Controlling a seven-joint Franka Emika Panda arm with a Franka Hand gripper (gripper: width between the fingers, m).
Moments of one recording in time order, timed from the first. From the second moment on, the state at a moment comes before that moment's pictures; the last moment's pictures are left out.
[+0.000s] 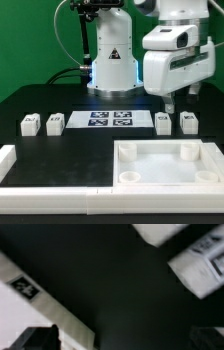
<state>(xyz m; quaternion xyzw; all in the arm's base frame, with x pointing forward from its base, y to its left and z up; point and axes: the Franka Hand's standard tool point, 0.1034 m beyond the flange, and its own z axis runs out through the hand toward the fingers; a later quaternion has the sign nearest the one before) 0.445 0.134 0.076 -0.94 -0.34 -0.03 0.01</state>
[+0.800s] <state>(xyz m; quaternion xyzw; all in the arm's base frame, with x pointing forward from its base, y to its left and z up) 0.424 0.150 0.054 -1.00 -0.03 0.02 0.03</state>
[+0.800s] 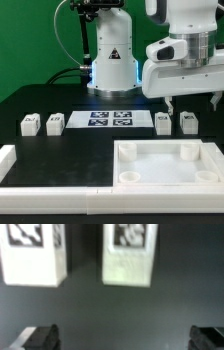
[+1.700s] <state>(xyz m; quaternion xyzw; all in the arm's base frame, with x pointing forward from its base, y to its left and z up) 0.404 0.157 0.045 -0.91 -0.02 0.40 0.01</state>
